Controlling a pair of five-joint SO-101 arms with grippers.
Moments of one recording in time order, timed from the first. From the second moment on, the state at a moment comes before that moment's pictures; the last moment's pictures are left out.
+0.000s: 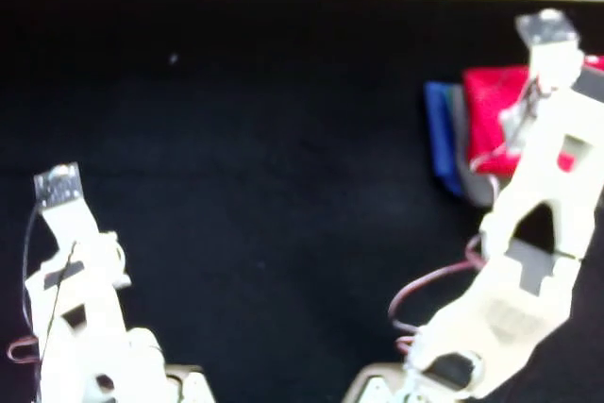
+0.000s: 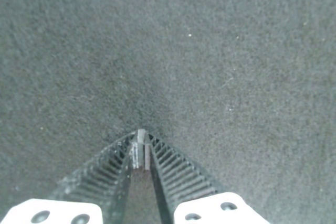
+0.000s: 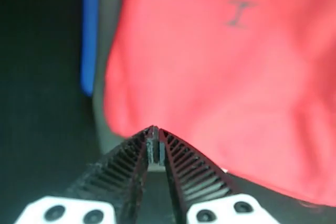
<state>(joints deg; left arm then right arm) -38.1 -40.2 80.1 29.2 -11.9 20.1 16.4 -26.9 84.8 32.1</state>
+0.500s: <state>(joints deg) -38.3 -40.1 75.3 31.6 -12.1 1.4 -19.9 -8.1 97.4 10.4</state>
